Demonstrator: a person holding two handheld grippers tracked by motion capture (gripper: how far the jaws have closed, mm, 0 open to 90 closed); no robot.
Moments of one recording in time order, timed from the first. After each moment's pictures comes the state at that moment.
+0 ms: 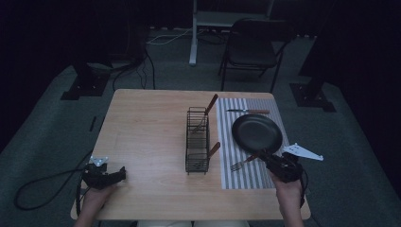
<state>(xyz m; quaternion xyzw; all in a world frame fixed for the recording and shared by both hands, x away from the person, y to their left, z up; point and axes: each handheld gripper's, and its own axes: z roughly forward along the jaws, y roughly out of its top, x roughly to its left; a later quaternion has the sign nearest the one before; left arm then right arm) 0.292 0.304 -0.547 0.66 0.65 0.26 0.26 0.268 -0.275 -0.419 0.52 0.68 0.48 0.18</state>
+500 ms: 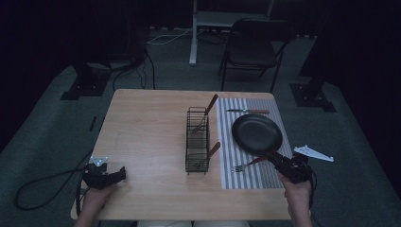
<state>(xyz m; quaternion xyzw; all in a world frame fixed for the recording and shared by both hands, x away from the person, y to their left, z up) 0.292 0.304 -0.547 0.66 0.65 0.26 0.26 0.274 -0.309 -0.433 0.55 0.67 0.48 0.16</state>
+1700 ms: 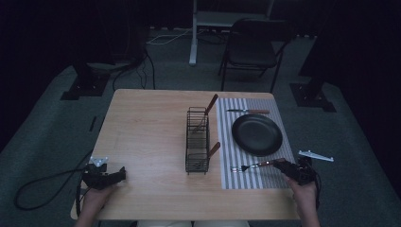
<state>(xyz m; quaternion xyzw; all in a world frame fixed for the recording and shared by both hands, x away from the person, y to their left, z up) 0.291 0.303 -0.547 0.66 0.66 0.26 0.26 0.298 -0.360 -0.497 0.61 0.67 0.42 0.11</state>
